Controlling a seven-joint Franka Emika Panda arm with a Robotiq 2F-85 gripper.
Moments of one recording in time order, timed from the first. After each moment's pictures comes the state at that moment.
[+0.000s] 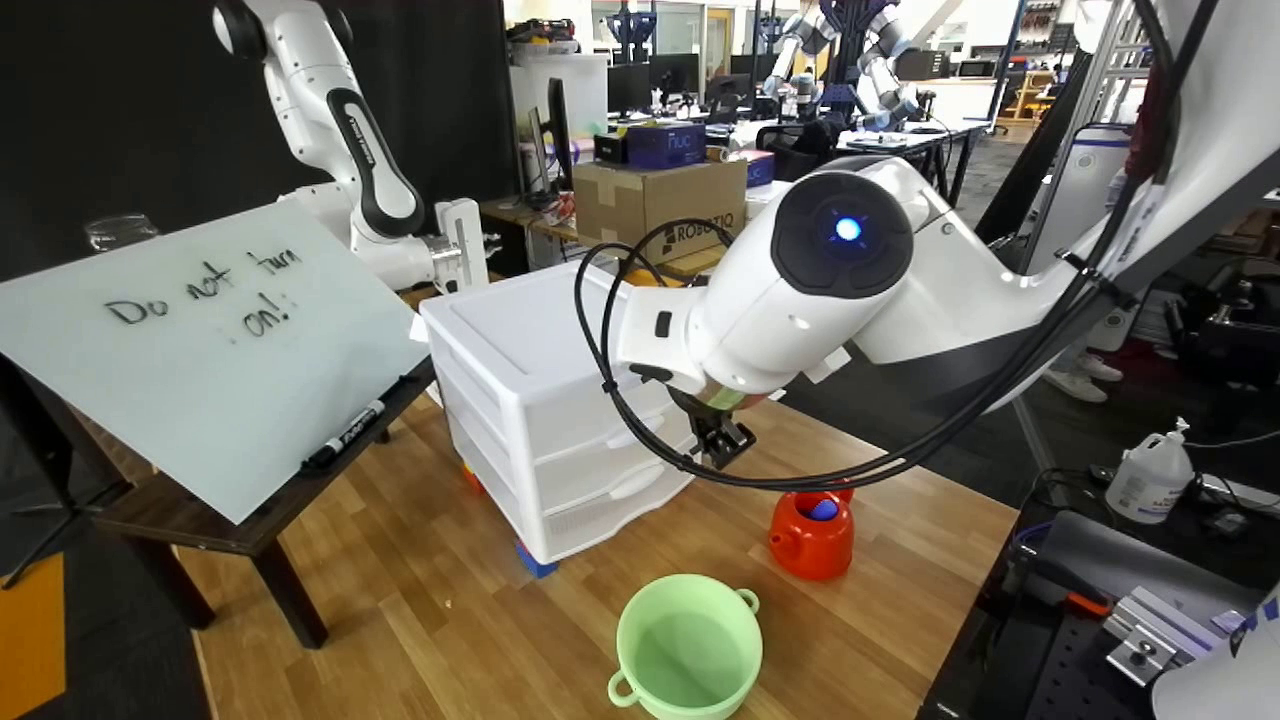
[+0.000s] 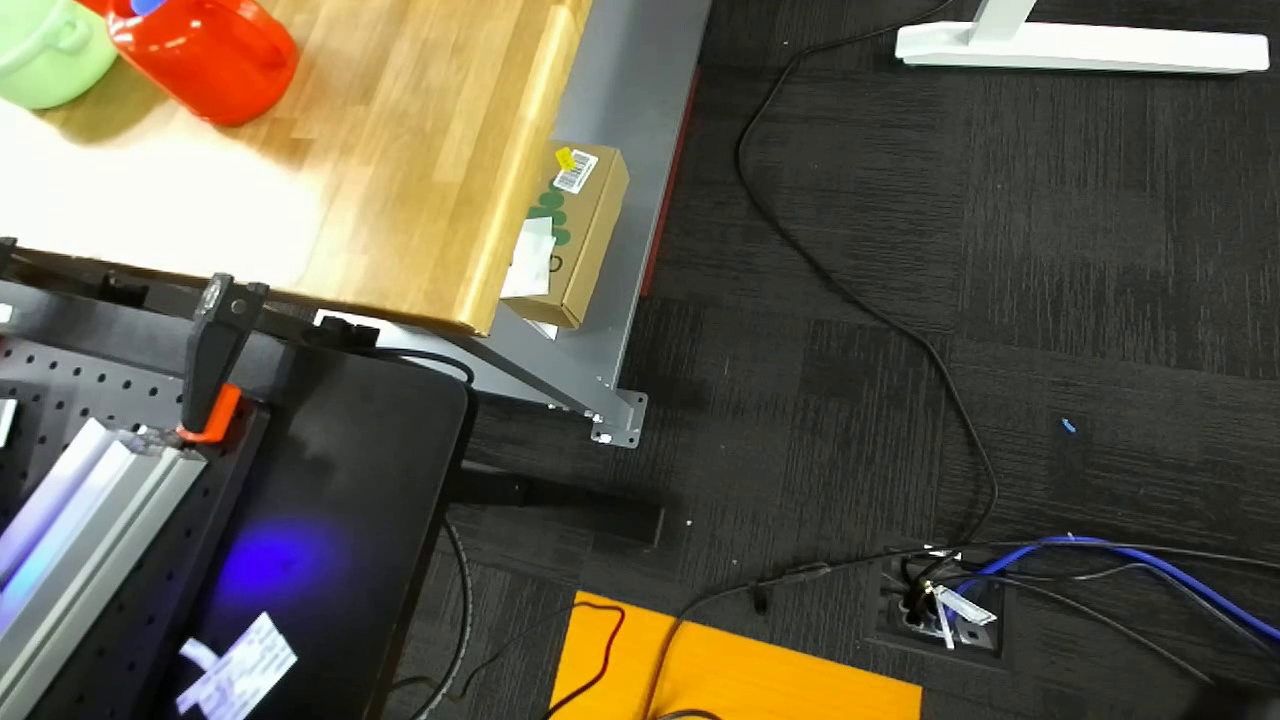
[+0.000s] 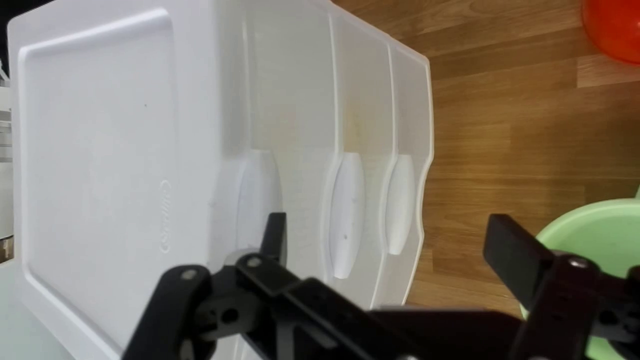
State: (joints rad) arm 0.24 -0.05 0.22 -2.47 -1.22 2.60 -0.01
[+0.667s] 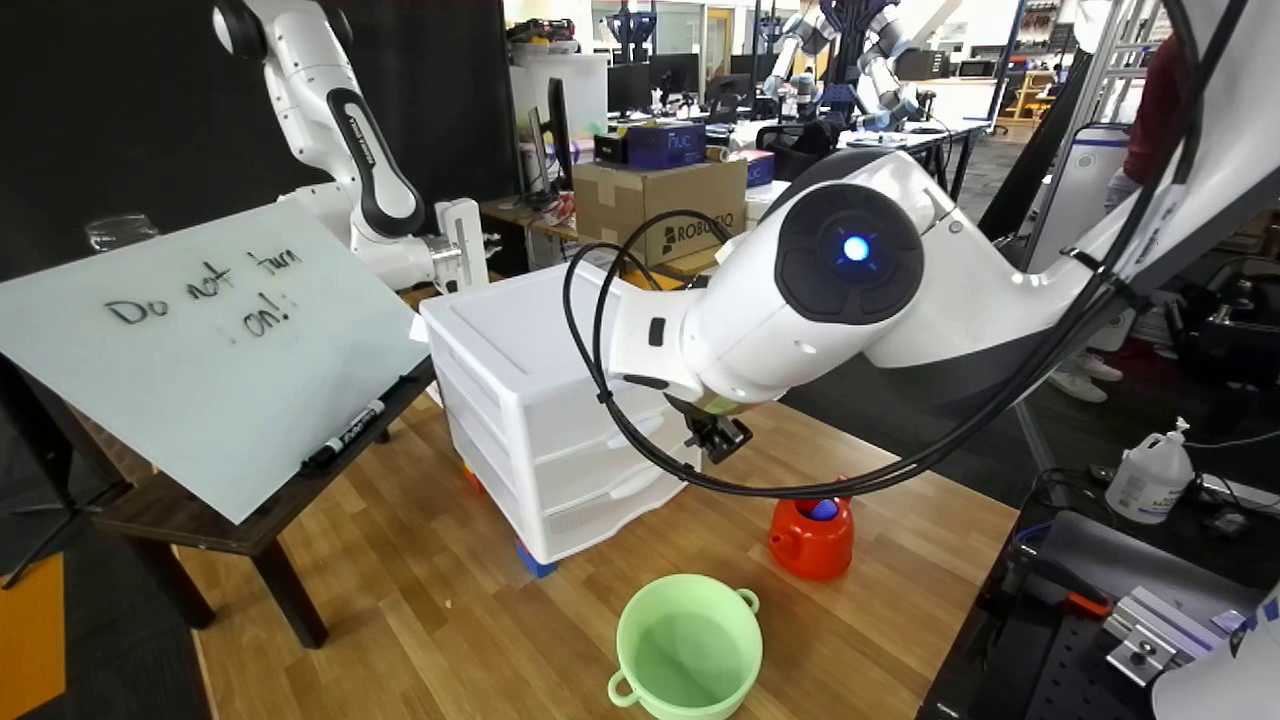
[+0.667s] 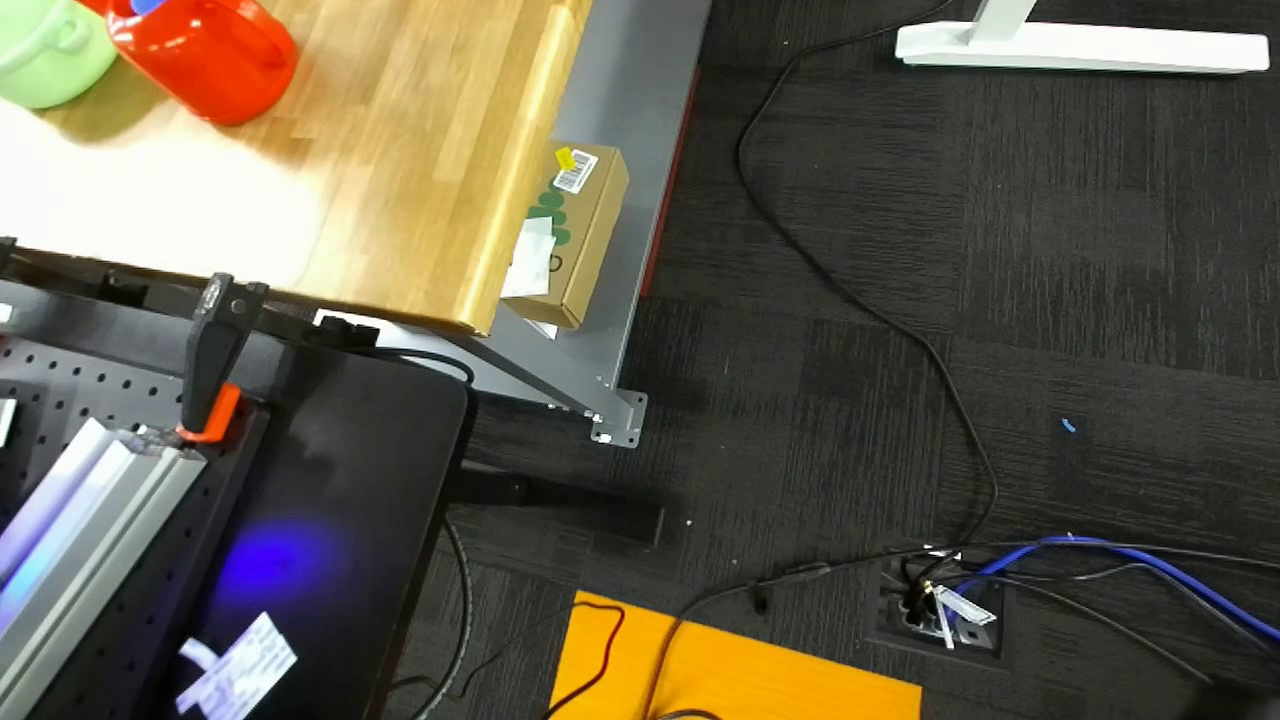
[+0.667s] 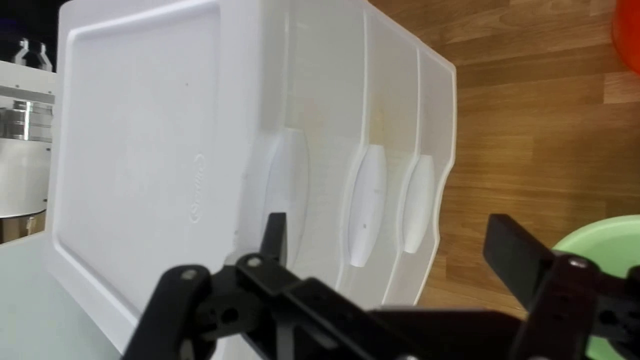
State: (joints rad) arm 0.25 -0.06 0.25 -2.46 -1.29 2.54 0.00
